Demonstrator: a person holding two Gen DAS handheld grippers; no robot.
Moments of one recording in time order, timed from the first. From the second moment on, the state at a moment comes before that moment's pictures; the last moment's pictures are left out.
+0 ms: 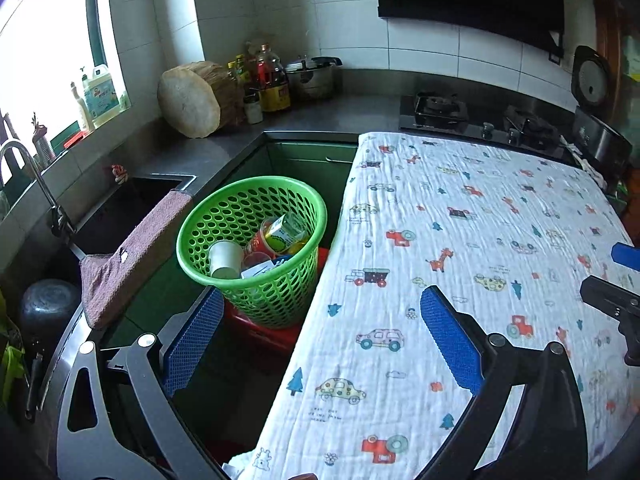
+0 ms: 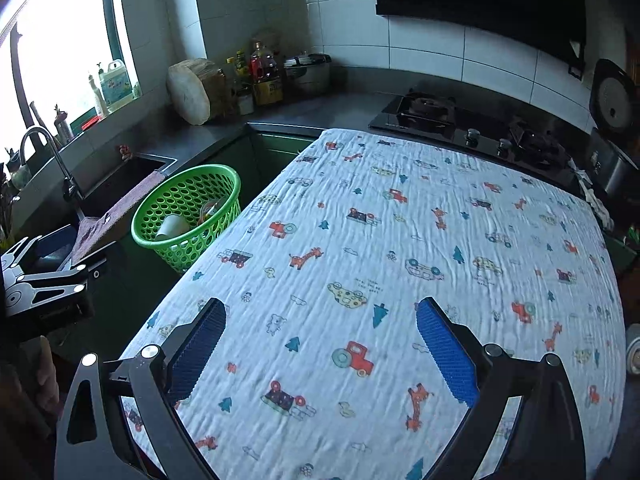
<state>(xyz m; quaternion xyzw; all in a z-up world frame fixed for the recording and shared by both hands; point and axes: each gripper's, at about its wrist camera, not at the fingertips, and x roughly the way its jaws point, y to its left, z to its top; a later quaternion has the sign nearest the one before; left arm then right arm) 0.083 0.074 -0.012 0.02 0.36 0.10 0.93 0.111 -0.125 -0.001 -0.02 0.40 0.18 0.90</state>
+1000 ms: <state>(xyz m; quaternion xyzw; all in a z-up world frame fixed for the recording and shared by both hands) 0.066 0.004 -0.009 0.03 0.35 0.08 0.93 0.080 -0.209 -0.002 0.03 0.39 0.13 0.91</state>
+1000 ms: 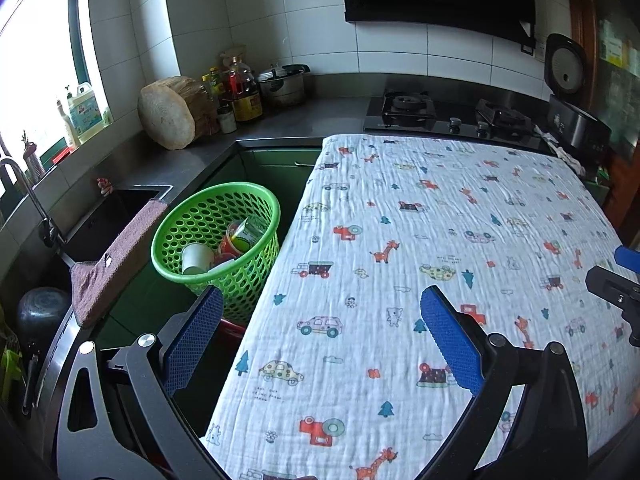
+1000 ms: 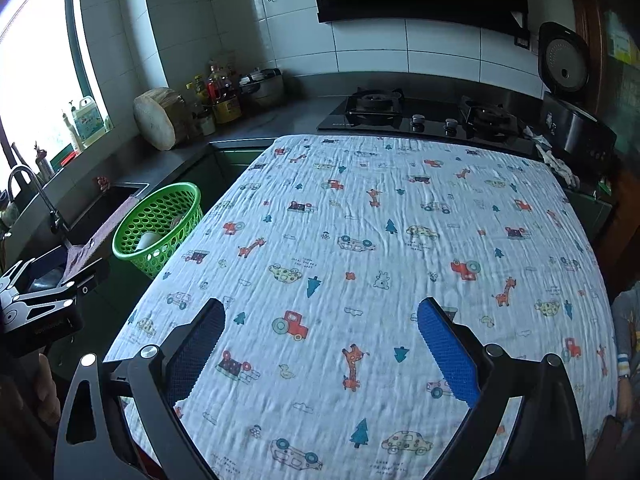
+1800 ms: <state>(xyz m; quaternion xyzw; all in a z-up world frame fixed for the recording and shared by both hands) 0.073 -0.012 -0.010 0.03 0.35 0.07 0.93 0.080 -0.226 0.000 0.03 0.39 0.11 0.91</state>
